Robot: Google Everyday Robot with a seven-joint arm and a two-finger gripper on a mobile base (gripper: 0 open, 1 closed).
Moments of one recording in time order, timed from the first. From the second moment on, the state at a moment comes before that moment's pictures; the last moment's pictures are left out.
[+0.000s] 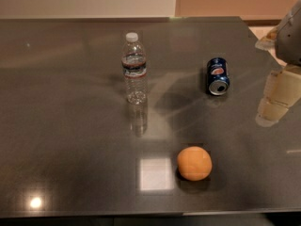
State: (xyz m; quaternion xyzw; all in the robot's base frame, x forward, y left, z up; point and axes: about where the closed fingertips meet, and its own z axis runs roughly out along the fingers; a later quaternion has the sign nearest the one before) arm 0.438 -0.217 0.976 -0.60 0.78 -0.03 0.16
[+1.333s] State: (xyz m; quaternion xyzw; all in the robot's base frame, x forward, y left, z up) arm 0.424 -0.160 0.924 -0.68 0.71 0.10 0.16
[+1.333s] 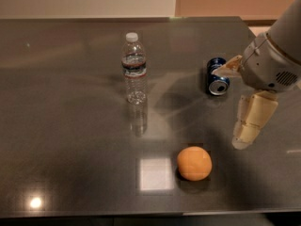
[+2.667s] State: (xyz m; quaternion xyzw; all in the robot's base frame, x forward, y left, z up) arm 0.346 -0.126 0.869 -0.77 0.60 0.13 0.17
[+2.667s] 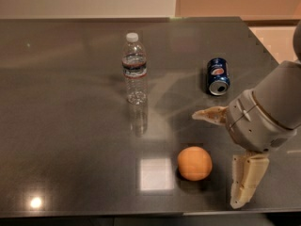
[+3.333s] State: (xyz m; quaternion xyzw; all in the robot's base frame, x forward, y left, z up) arm 0.349 -0.114 0.850 -0.77 0.61 0.13 0.16
